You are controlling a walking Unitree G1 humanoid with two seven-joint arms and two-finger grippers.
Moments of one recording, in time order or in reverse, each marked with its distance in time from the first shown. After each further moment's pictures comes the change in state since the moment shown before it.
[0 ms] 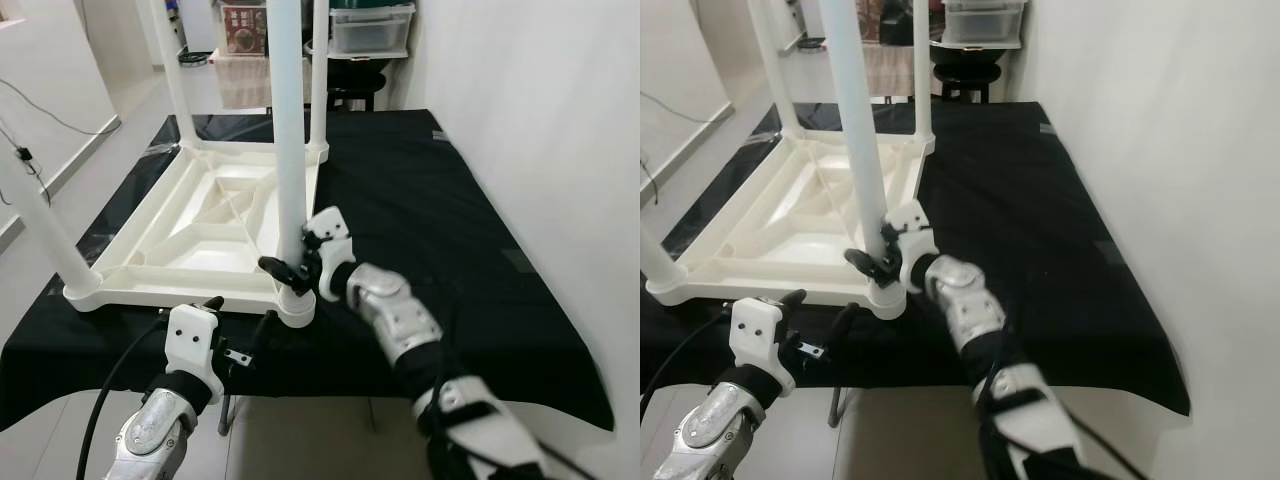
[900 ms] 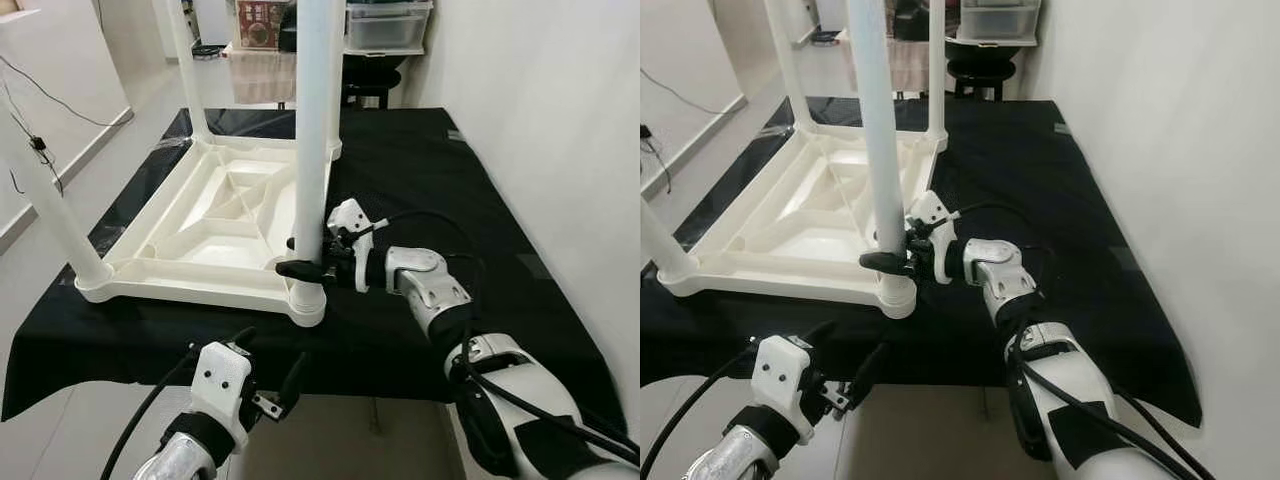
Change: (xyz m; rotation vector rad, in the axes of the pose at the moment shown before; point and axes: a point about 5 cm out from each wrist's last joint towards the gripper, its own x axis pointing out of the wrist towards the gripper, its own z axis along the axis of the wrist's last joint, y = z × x) left arm -0.028 -0.041 -0.003 0.014 0.037 -0.108; right arm -0.032 -0.030 -0.012 0.001 0.078 0.148
